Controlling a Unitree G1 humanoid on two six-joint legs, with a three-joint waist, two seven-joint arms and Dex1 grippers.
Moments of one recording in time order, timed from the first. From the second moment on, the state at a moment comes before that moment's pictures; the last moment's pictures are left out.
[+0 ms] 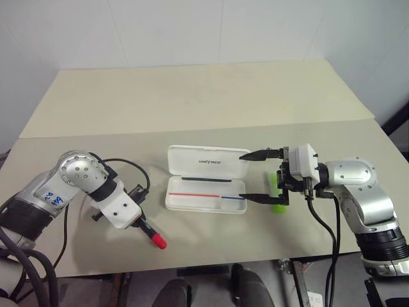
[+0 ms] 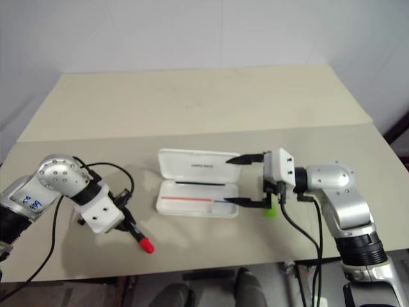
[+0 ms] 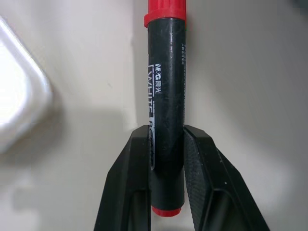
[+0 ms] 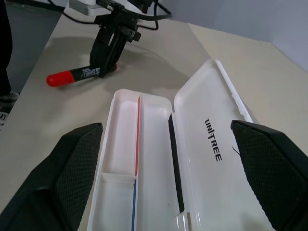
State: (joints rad) left arm -0.61 1.11 -0.46 0.05 -0.12 -0.36 -1.50; right arm -0.46 -0.68 0.04 -0.13 0.44 0.09 1.27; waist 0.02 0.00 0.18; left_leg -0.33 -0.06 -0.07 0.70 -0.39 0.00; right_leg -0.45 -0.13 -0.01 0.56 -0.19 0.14
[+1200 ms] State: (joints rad) left arm -0.78 0.71 -0.45 0.01 0.16 0.30 -1.27; right arm -0.36 -0.76 -0.01 -0.21 0.44 0.12 1.25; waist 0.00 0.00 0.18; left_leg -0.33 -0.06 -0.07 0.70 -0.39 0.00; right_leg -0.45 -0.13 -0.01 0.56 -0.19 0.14
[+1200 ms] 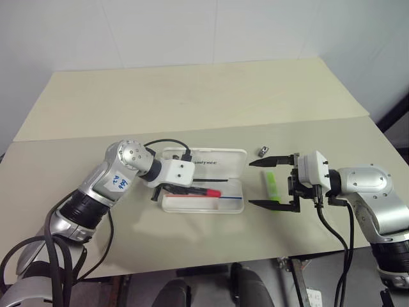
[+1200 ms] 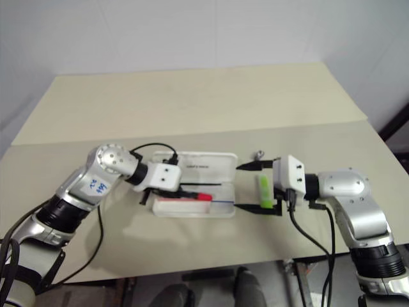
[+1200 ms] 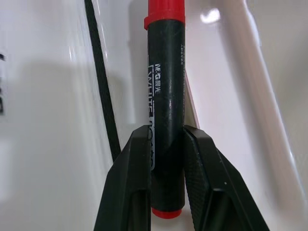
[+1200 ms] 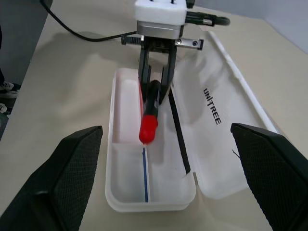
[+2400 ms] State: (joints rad) left arm -0.81 0.69 -0.43 -0.10 0.15 0.45 -1.27; right arm -0.38 -0.70 0.02 -0.19 0.44 0.11 1.23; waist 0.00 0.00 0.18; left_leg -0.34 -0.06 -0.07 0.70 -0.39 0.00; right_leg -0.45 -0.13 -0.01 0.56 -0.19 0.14
